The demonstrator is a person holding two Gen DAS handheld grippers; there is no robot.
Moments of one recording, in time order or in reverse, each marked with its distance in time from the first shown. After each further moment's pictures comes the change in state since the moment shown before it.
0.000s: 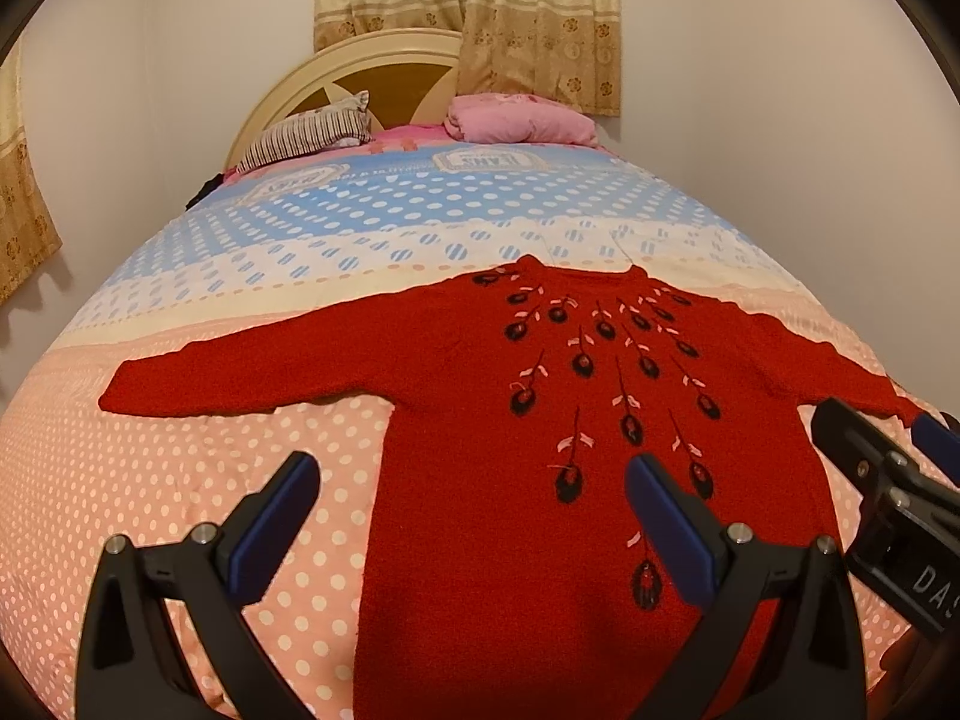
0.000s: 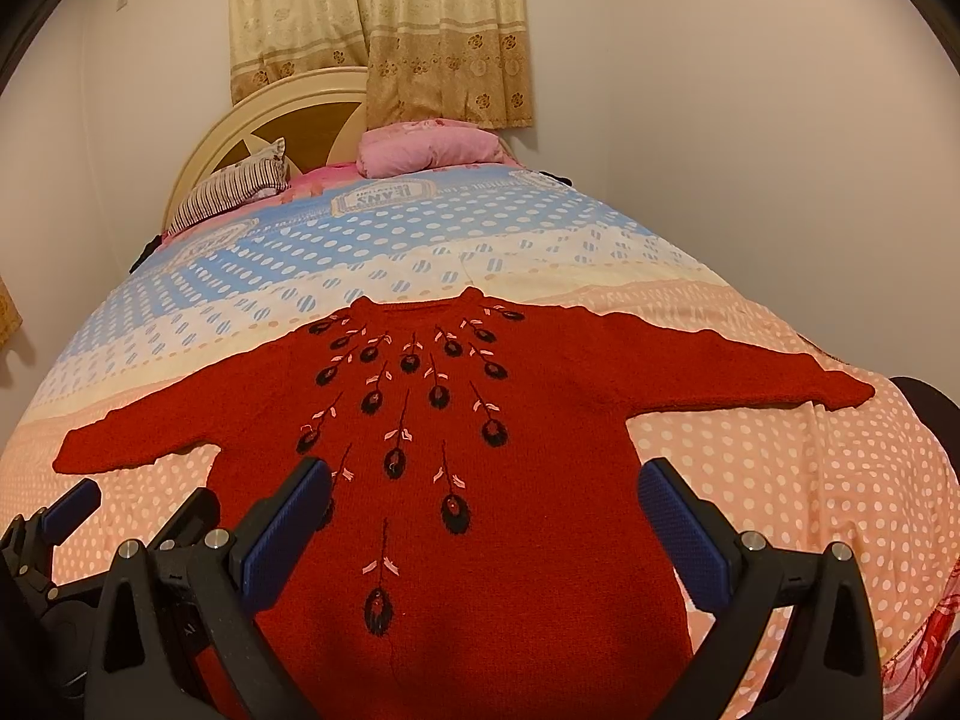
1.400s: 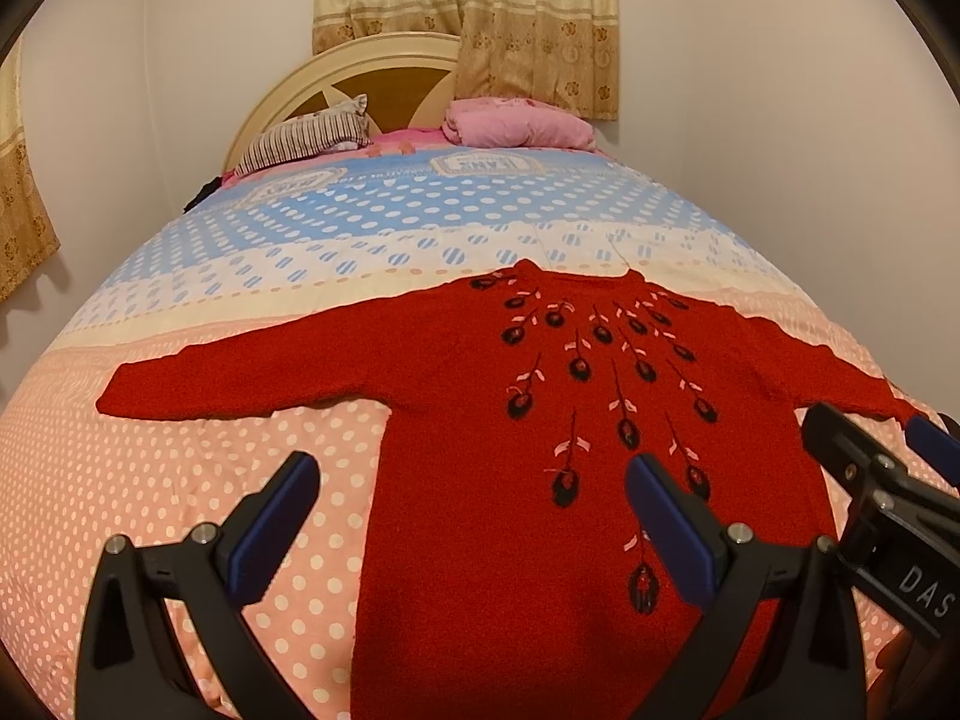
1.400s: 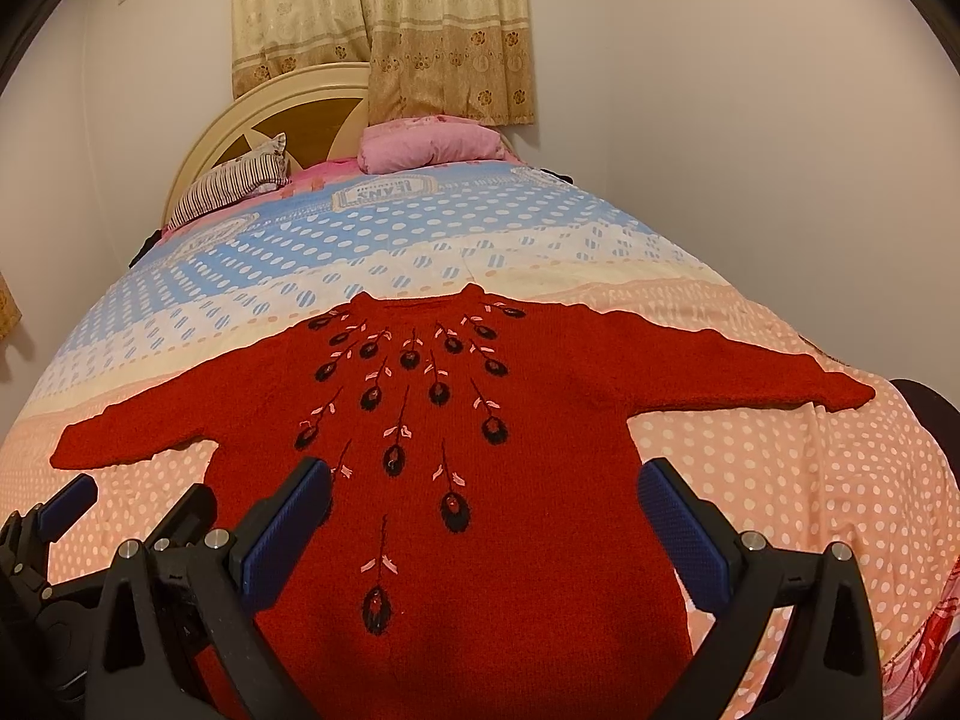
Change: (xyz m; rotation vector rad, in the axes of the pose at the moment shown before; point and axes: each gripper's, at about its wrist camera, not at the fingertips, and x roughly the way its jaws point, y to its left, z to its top) left arm 0.000 0.000 0.002 -0.003 -0.010 -0.006; right arm 0.003 -0.001 -0.001 -0.006 0.009 -0.004
